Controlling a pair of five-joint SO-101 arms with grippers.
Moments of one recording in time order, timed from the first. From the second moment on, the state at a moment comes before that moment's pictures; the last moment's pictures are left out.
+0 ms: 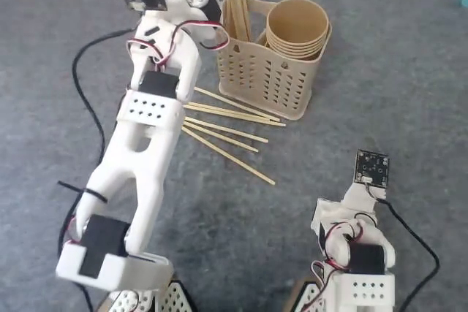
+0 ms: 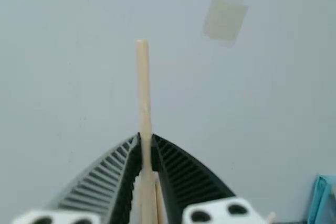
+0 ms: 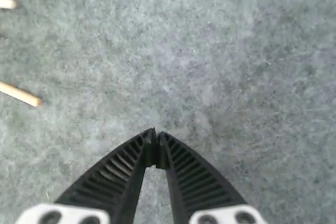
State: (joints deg) left arm 7.1 -2.7 12.1 -3.8 18.9; right arm -1.9 -102.8 95.5 74.7 -12.2
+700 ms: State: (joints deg) left arm 7.1 -1.0 -4.0 0.2 18.9; right arm -1.9 -102.8 95.5 74.7 -12.2
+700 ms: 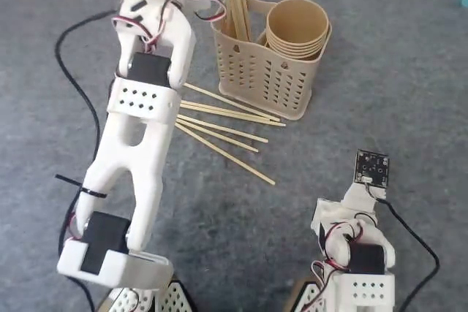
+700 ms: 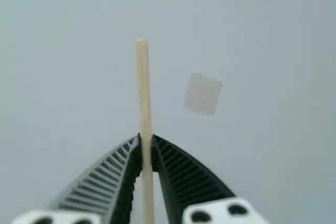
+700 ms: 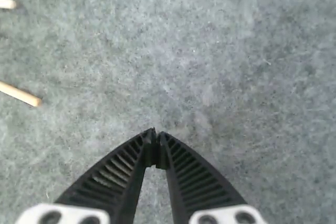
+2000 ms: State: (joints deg) left arm 5.2 -10.8 19.0 1.5 18.4; right arm -1.9 -102.8 95.5 74.7 -12.2
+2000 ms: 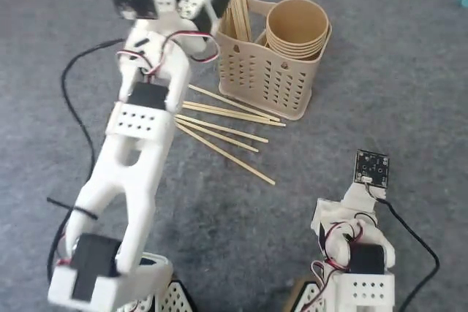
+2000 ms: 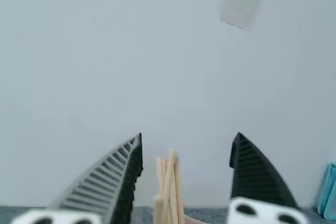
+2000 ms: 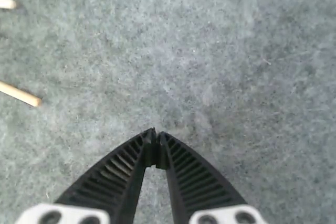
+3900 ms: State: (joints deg) left arm -2.4 0.7 42.2 41.5 37.6; right arm -1.9 -102.8 95.5 74.7 -12.2
